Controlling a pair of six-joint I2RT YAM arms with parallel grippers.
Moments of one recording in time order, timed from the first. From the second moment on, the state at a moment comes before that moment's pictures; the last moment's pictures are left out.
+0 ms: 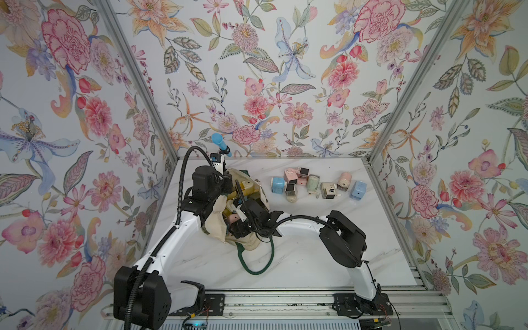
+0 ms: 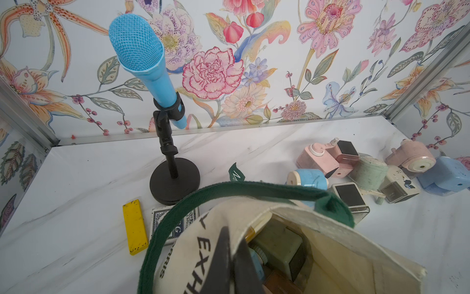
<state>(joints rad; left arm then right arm) -0.26 1.27 1.01 -0.10 0.03 -0.11 1.04 2.13 1.48 -0.11 -0.13 0.40</state>
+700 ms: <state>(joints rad) -0.26 1.27 1.01 -0.10 0.03 -0.11 1.02 2.14 1.44 -0.05 -0.14 0.35</state>
